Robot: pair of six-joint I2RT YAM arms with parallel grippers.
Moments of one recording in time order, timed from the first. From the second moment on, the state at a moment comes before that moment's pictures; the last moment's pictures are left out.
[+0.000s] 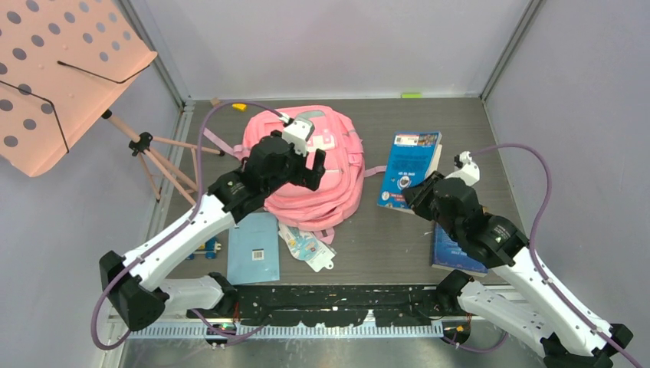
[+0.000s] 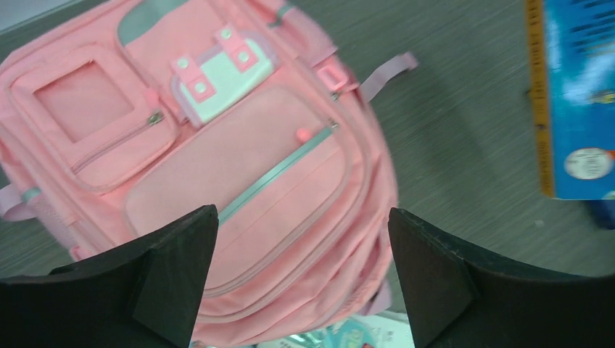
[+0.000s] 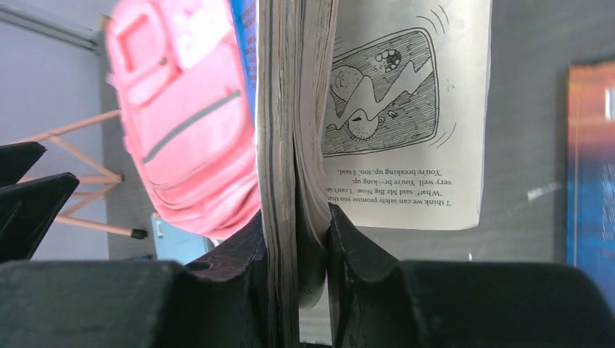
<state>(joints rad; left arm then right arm) -0.76 1.21 1.13 -0.37 -0.21 -0.10 0.68 0.69 0.89 -0.79 0.42 0.98</state>
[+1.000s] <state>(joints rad) -0.71 1.04 0.98 -0.08 0.26 -0.77 0.68 0.84 0.92 -0.12 -0.18 0.73</state>
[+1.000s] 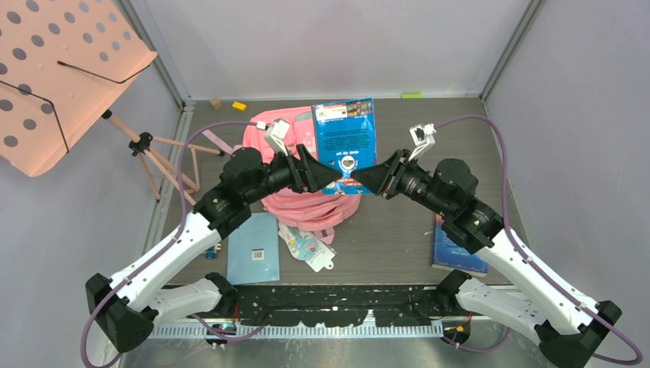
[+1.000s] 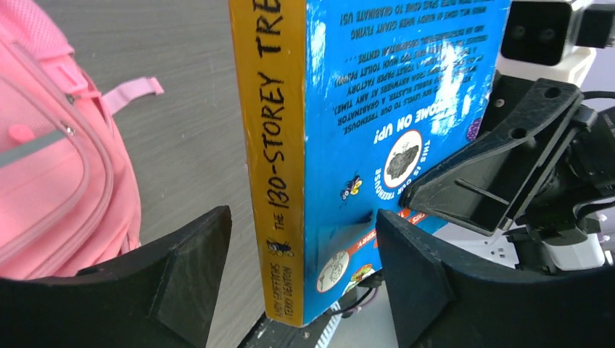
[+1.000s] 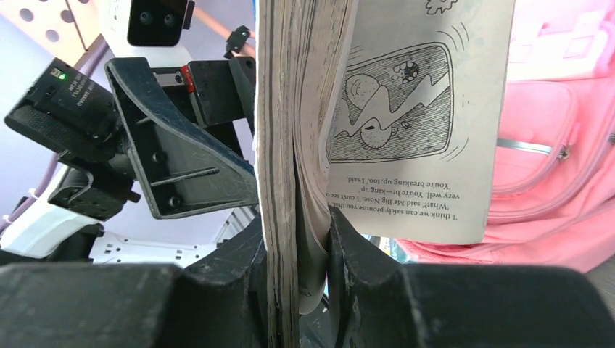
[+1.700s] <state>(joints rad) -0.65 0.97 0.89 0.00 0.29 -0.82 0.61 0.86 0.92 -0.22 -0.01 0.69</state>
